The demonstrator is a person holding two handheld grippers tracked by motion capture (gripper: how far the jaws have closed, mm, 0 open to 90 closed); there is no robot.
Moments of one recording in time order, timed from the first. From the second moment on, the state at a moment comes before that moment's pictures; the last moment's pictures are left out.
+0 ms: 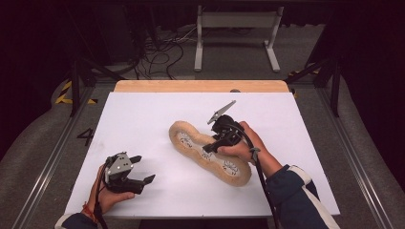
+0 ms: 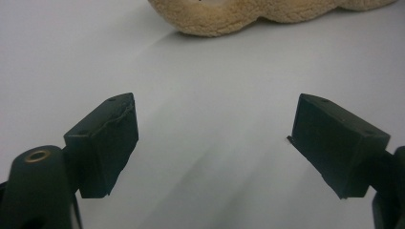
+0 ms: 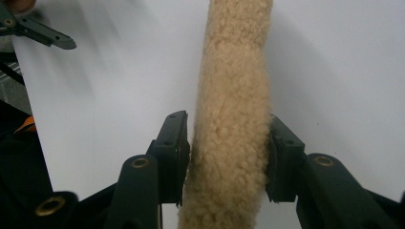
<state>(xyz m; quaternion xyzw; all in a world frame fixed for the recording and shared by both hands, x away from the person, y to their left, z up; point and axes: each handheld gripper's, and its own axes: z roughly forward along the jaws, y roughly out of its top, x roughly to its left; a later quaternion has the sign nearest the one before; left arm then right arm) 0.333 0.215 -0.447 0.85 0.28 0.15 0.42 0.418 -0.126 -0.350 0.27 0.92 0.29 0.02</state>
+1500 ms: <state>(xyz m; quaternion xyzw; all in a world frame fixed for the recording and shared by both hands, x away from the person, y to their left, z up) 0.438 0.144 -0.444 0.83 0.31 0.16 0.44 0.299 -0.240 -0.399 0.34 0.81 0.44 0.17</state>
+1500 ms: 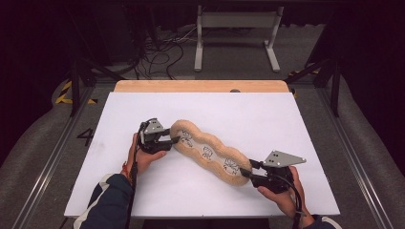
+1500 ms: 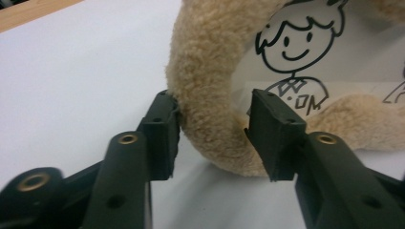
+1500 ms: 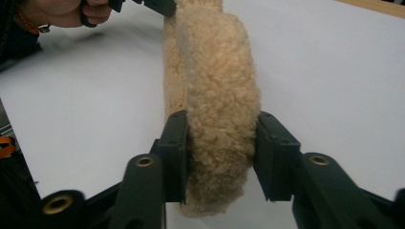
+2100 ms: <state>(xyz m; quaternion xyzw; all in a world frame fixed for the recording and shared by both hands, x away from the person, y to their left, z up) 0.429 0.158 -0.440 0.82 0.32 0.15 0.45 0.301 -0.241 -0.405 0.35 0.80 0.45 0.20</state>
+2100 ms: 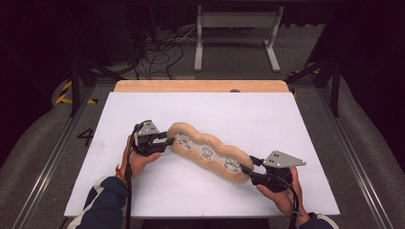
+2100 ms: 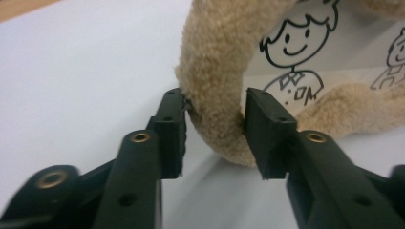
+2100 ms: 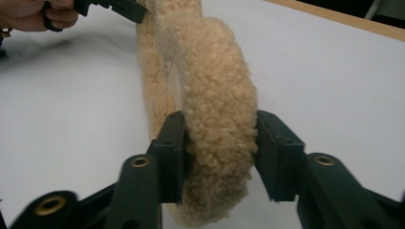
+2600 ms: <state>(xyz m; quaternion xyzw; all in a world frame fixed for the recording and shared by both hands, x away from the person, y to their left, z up) 0.429 0.153 -0.441 0.83 0.31 0.16 0.44 0.281 -0.253 -0.410 0.34 0.79 0.46 0.23</state>
